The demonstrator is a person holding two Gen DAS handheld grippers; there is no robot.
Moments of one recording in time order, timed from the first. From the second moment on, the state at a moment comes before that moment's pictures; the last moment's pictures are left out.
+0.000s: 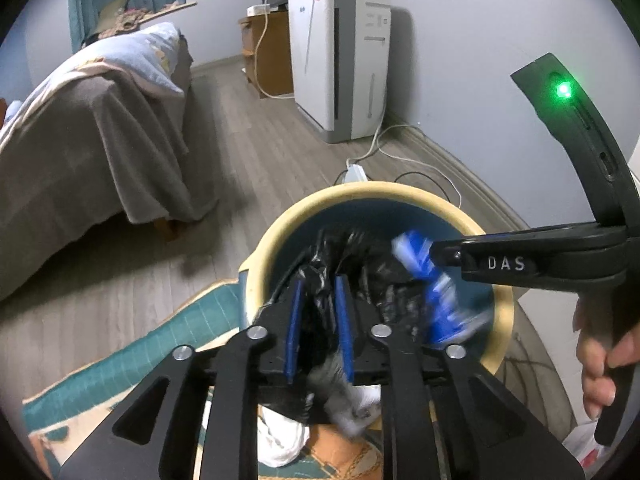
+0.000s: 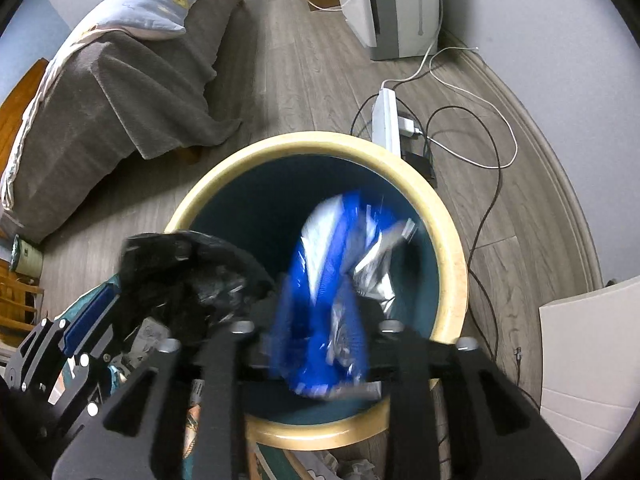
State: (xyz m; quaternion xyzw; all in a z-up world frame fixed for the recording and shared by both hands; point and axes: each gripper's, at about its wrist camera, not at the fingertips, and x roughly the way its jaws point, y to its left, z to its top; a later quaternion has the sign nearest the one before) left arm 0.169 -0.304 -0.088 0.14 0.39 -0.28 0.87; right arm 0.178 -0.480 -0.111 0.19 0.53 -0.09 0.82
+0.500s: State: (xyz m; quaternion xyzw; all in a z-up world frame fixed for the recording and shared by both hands) left arm 0.160 -0.268 -0.074 0.12 0.38 -0.24 0.89; right arm 0.175 -0.473 -0.094 0.18 0.51 -0.09 0.83
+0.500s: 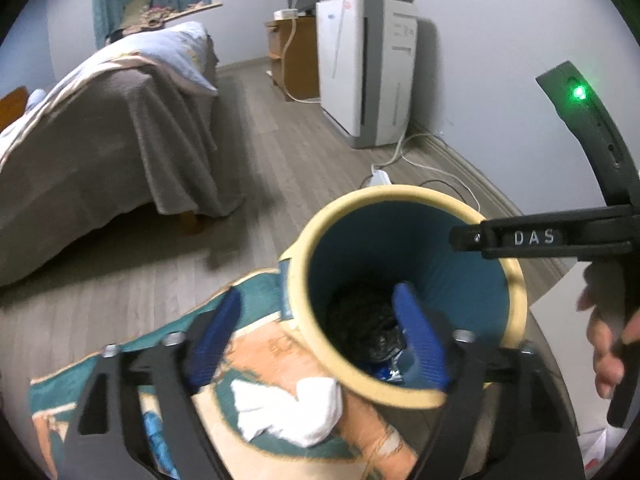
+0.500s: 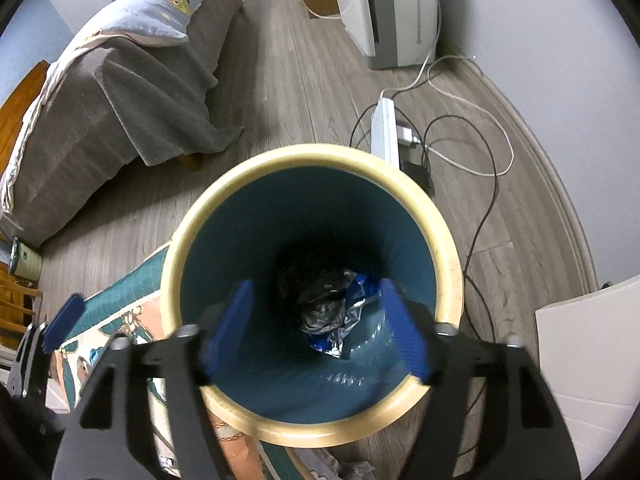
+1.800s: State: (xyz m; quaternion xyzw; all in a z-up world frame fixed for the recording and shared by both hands) left arm 0.087 0.001 -0.061 0.10 0.41 -0.06 0.91; right arm 0.174 -0.232 -0.113 -0.06 0.56 0.09 0.82
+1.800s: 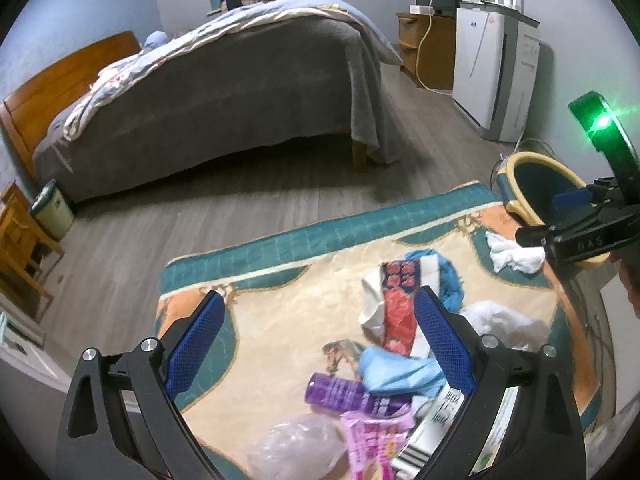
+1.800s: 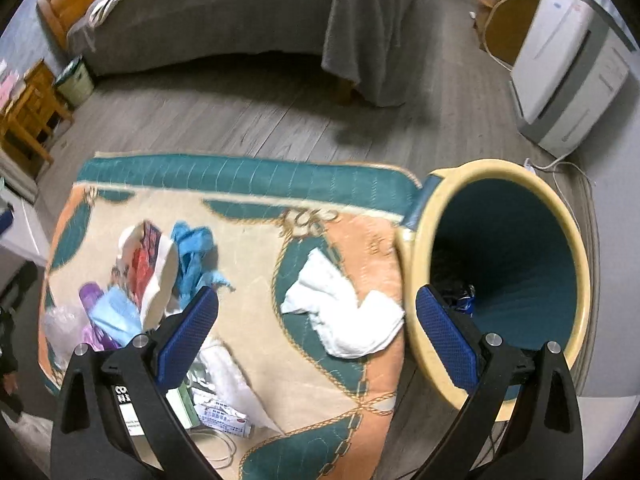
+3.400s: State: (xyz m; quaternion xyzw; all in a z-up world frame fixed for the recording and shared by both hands) left arm 0.039 0.048 -0.049 0.06 0.44 -0.05 0.90; right arm 0.135 -0.198 -0.036 -0.02 0.51 0.13 0.85
